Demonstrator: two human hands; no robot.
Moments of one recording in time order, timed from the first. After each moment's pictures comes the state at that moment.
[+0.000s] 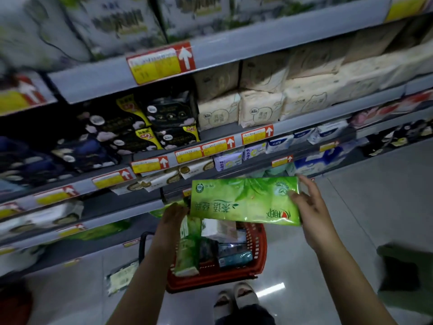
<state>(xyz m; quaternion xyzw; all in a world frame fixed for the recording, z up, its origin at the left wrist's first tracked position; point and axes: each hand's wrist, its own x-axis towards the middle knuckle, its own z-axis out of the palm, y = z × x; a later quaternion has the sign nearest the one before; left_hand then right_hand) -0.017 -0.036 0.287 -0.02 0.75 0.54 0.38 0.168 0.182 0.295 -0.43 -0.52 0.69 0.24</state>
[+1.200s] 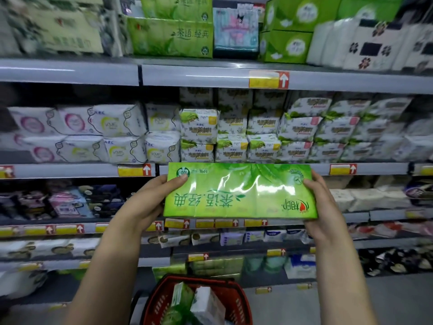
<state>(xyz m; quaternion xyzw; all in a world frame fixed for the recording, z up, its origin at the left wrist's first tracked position) -0.017 -0.068 0.599 0.17 0.63 0.69 0.31 0.154 0.194 0.587 -0.24 -0.52 0.76 0.30</state>
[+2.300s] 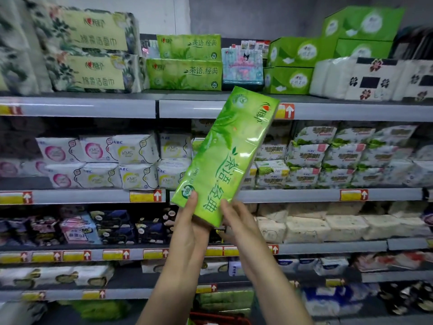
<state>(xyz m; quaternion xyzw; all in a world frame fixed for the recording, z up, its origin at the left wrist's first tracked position) 0.018 -0.015 0.589 0.10 0.29 0.93 0.20 0.094 0.059 0.605 -0.14 -0.62 0.76 0.15</state>
